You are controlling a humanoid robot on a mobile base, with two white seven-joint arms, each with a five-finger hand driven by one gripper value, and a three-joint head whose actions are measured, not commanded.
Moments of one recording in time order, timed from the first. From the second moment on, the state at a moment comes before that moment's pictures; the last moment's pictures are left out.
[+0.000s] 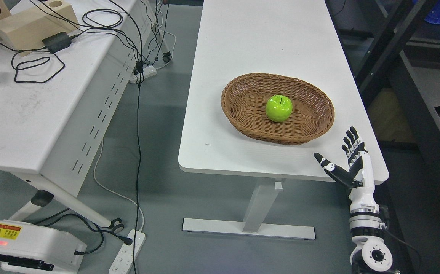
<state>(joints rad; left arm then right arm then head) -0.09 0.00 0.09 -0.04 -0.07 0.00 -0.16 0.07 0.00 -0.13 -1.69 0.04 -0.04 0.04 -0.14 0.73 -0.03</state>
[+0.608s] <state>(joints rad) -0.09 0.00 0.09 -0.04 -0.07 0.00 -0.16 0.08 0.00 -0.13 -1.70 0.04 -0.04 0.05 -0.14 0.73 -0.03</state>
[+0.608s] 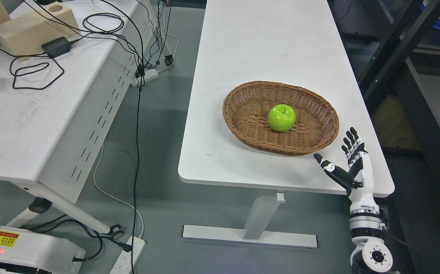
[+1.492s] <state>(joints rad) -0.09 0.00 0.09 -0.04 -0.07 0.00 -0.16 0.06 -0.02 -0.20 -1.71 0.44 -0.09 0.00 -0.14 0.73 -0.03</state>
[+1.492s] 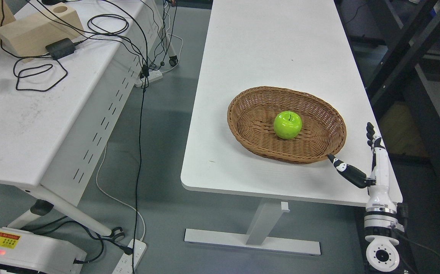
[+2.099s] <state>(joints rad) -0.09 0.00 0.09 -0.04 -0.07 0.00 -0.16 0.01 -0.15 -0.30 -1.72 0.57 -0.22 0.14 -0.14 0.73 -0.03</state>
